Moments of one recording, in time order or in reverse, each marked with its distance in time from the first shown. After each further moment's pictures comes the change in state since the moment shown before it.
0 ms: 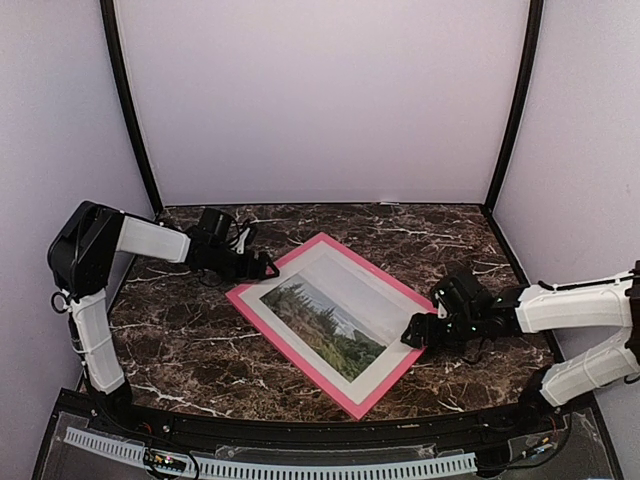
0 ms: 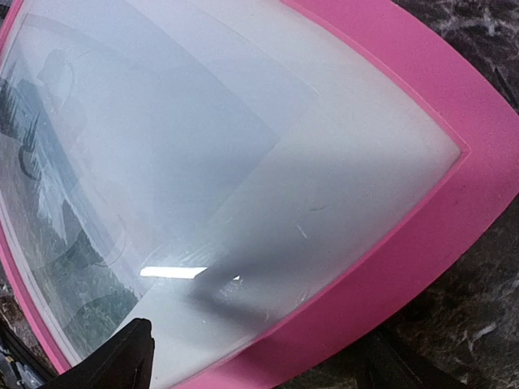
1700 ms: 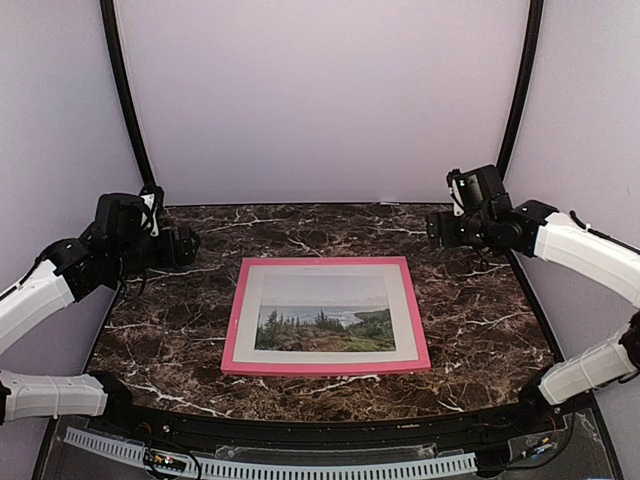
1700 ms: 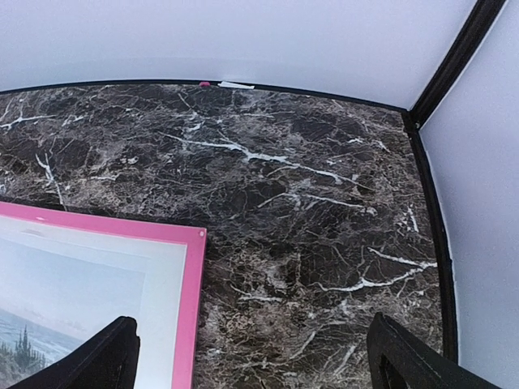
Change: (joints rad) left arm -0.084 -1.002 -0.285 -0.394 -0.684 -0.031; right arm -0.192 0.061 0.593 -0.218 0.451 -0.580
